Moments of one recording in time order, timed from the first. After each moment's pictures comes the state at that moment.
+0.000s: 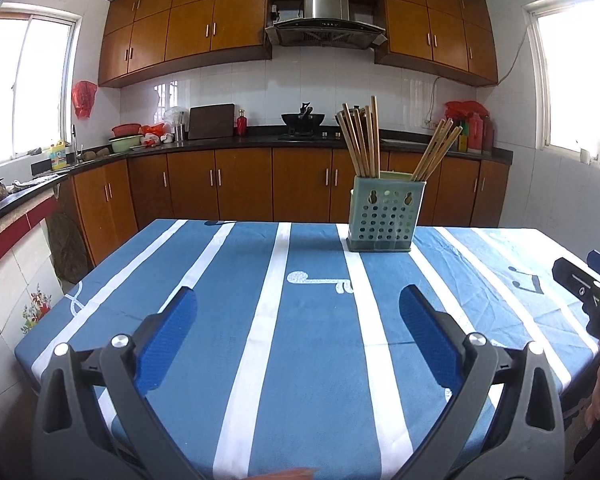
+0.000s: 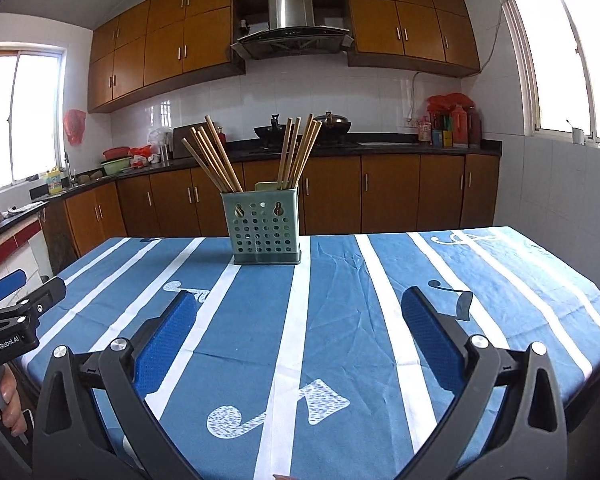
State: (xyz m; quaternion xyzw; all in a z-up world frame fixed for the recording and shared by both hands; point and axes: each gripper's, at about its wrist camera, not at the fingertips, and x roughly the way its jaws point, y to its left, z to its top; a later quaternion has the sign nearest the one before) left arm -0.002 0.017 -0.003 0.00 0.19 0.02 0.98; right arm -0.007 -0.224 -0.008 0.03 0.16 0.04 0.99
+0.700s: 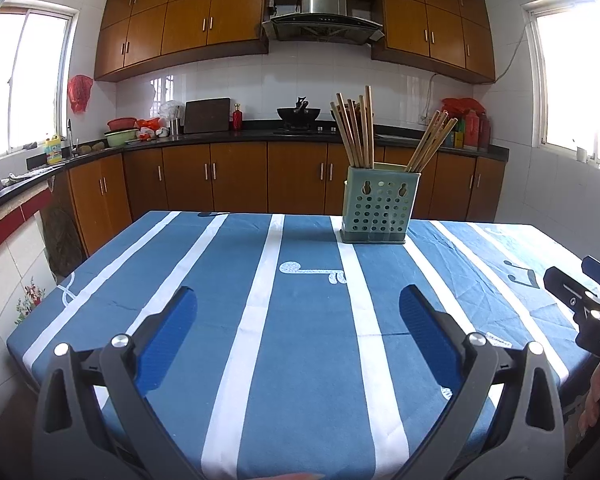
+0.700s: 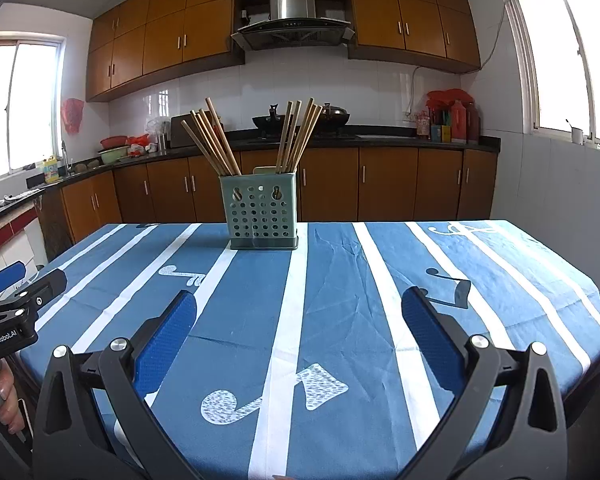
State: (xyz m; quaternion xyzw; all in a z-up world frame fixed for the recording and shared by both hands) left arm -0.001 0.015 -0.011 -0.01 0.19 0.01 0.98; right arm -0.007 -0.223 -0.017 0.02 0.17 0.04 0.98
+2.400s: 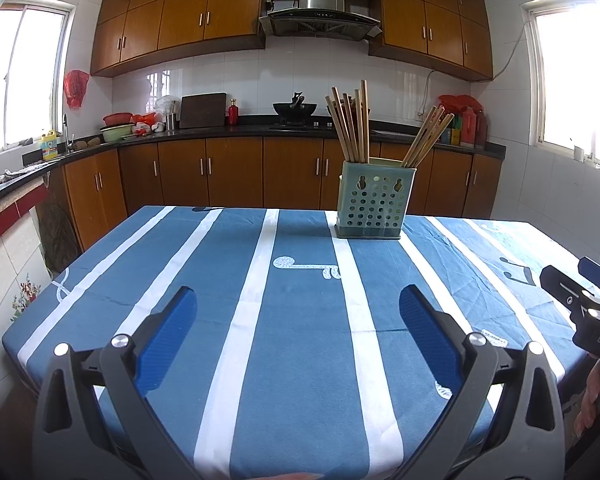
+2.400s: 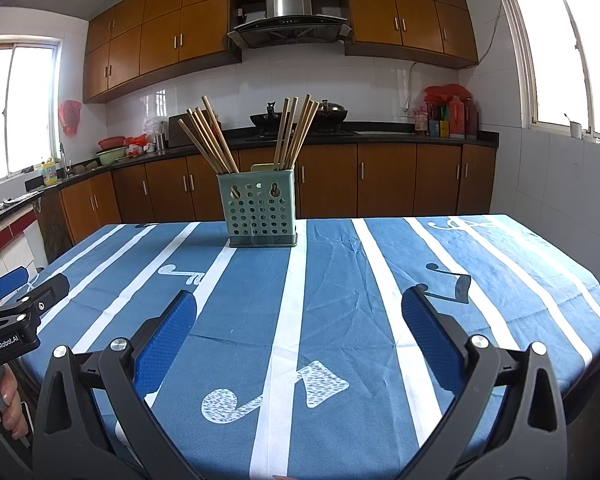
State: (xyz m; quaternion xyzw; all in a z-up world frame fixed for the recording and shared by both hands) left arm -0.001 0.011 -0.015 -0.01 0.20 0.01 0.98; right arm -0.008 -0.223 -0.021 0.03 0.18 0.03 0.98
